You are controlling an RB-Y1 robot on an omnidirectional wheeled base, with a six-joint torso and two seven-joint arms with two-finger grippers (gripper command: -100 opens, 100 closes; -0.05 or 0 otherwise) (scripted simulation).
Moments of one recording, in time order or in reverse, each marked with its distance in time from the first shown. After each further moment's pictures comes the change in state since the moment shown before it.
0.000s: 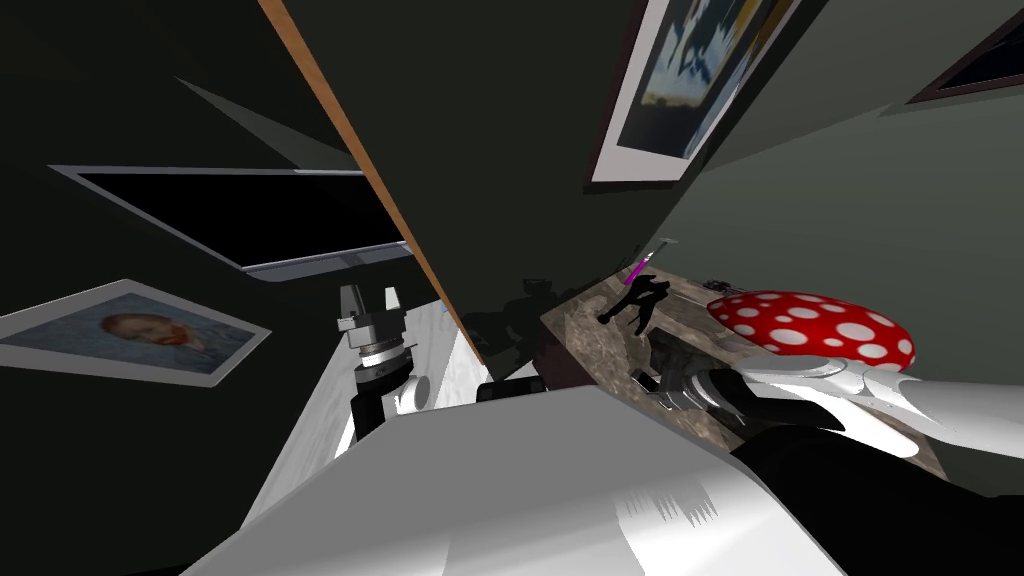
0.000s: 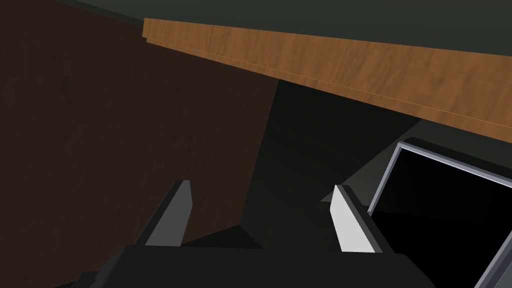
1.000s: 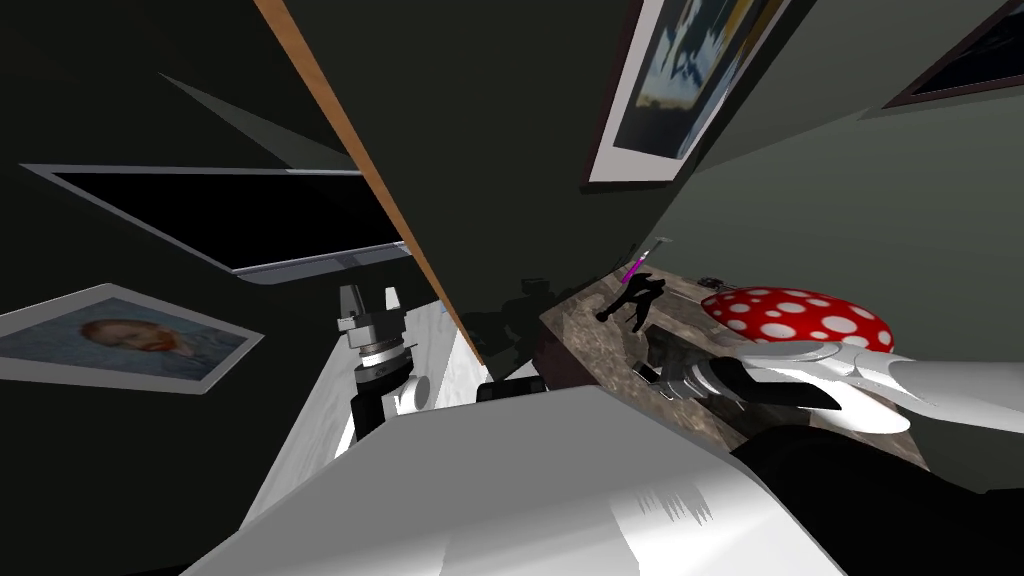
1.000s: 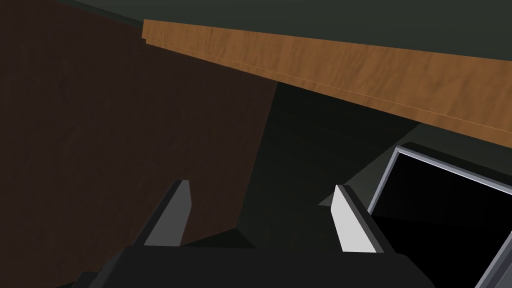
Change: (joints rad) left arm 0.000 0.000 0.000 0.000 0.000 0.000 0.000; right arm -0.006 -0.051 -0.030 0.059 -0.033 -0.076 -0.019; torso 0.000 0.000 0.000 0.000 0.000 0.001
